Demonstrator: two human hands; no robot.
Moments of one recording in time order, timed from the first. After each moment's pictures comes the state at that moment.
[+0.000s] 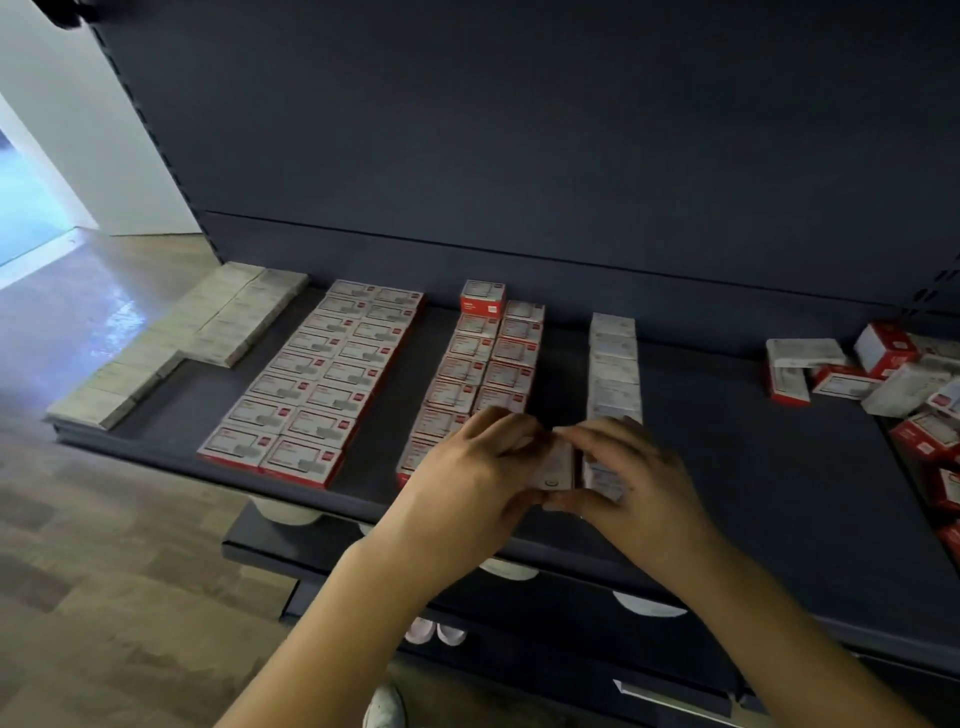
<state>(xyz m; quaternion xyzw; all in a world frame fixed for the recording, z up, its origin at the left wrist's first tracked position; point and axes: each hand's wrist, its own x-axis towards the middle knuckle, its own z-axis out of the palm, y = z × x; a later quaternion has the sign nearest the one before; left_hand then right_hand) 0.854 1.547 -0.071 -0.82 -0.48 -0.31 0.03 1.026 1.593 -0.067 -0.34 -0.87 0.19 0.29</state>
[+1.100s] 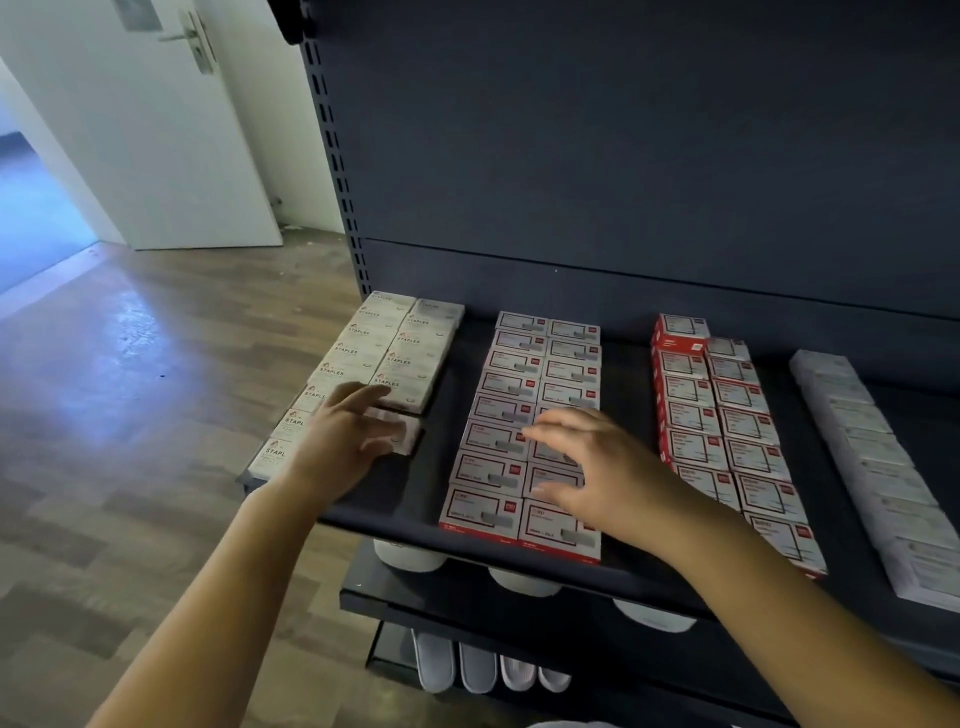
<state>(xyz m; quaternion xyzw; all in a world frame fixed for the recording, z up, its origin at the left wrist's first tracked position) 0.472 1.569 -0.143 -0.74 -0.63 -0.24 0.00 0.759 1.593 -0.059 -0.38 -0.90 0.19 0.08</state>
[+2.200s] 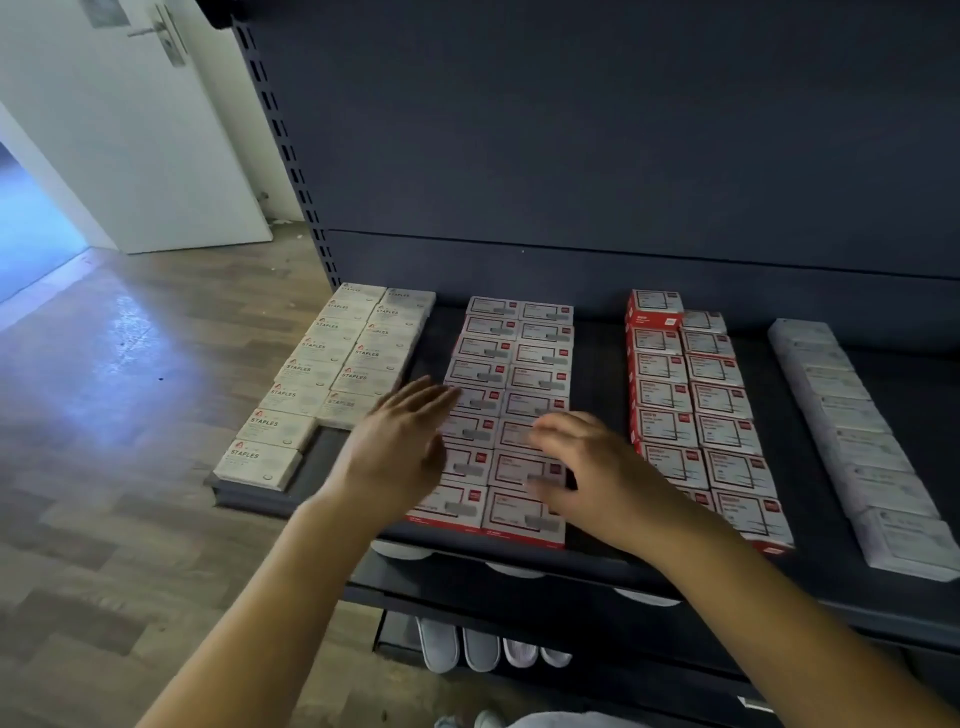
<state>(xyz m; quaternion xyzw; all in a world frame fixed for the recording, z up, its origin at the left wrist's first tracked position) 0.573 1.568 -0.108 -0.77 -0.61 -0.21 0.00 0.792 1.597 -0.083 -0.38 -0.89 0.21 0.13</state>
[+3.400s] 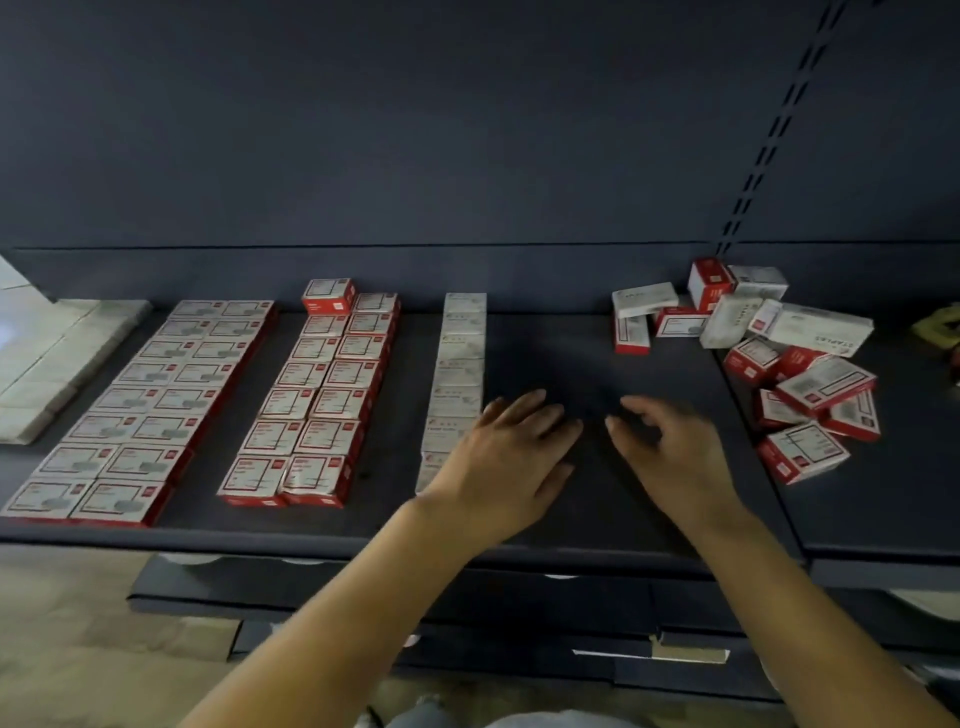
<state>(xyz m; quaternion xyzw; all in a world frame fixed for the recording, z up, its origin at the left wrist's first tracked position) 1.017 1.612 -0.093 -0.87 -0.48 -0.12 -0.03 1.199 1.641 -0.120 -0.63 -0.68 0.19 0.33</state>
